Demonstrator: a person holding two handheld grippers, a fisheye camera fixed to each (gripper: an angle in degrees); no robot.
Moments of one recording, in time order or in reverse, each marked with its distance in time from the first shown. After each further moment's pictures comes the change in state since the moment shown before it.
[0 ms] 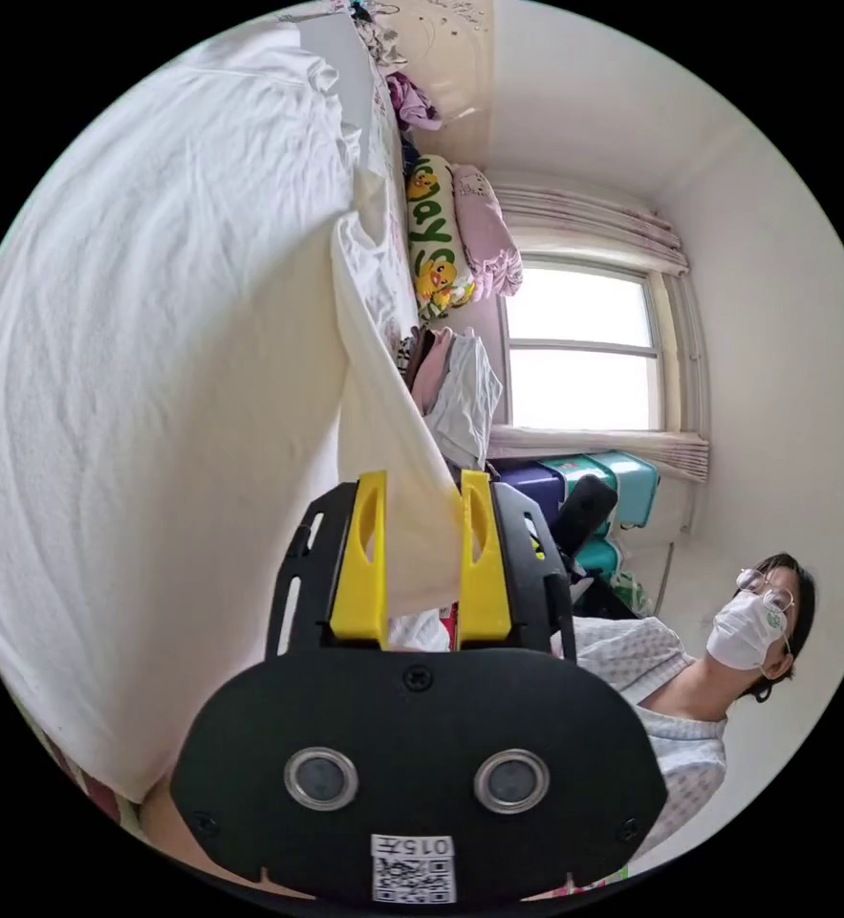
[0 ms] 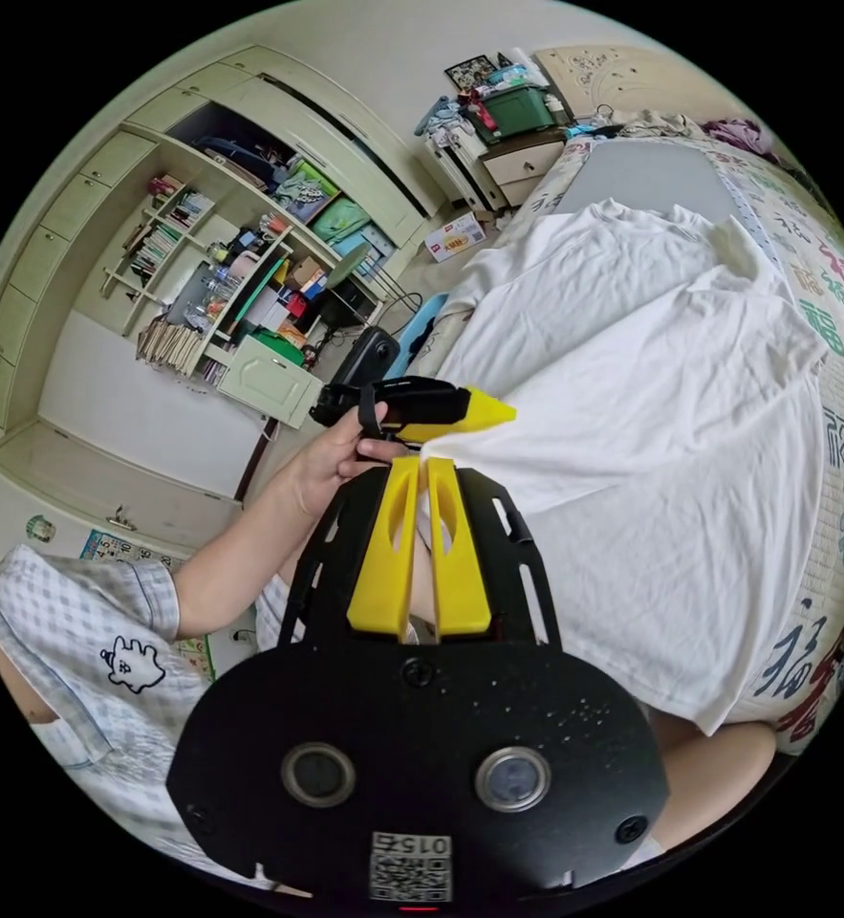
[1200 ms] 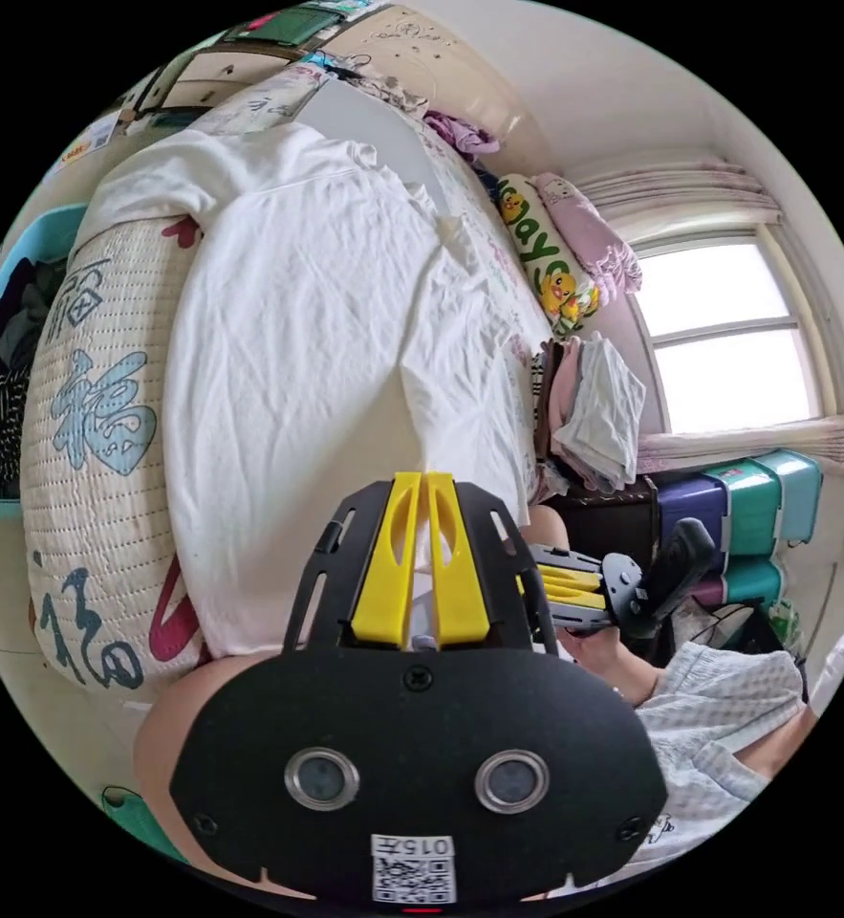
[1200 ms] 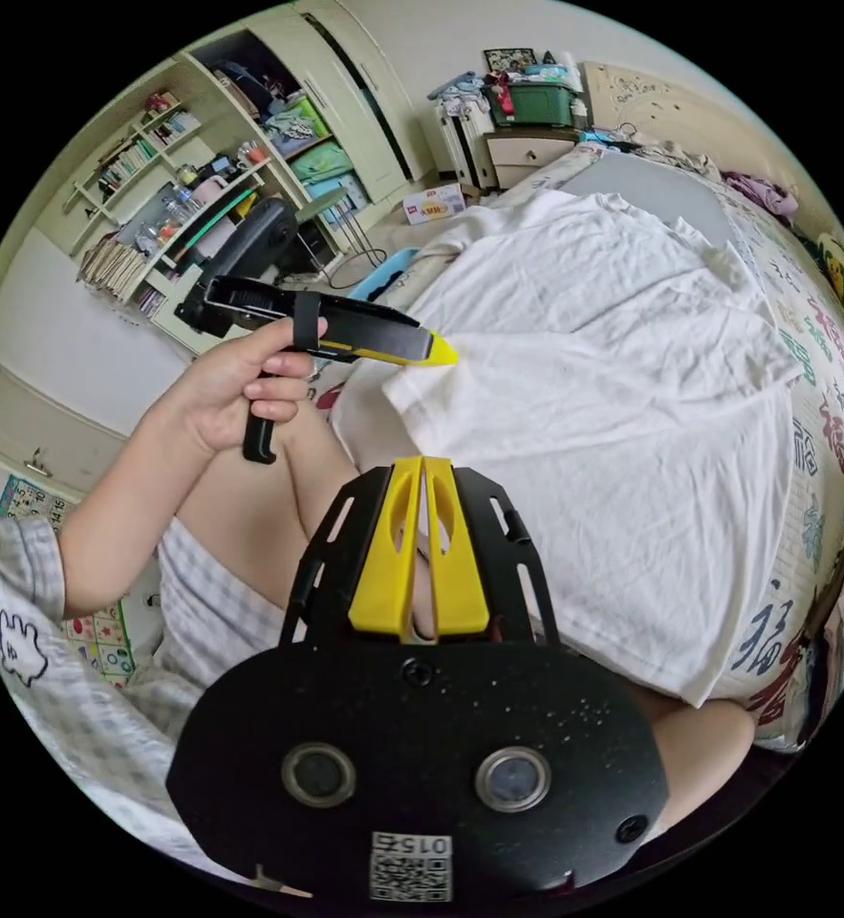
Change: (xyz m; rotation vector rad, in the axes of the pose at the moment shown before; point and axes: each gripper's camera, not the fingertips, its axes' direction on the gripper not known) left arm 0.069 0.000 0.030 0.104 -0.571 0.013; right arm -0.102 -0.029 0.082 -0.076 0.214 -0.141
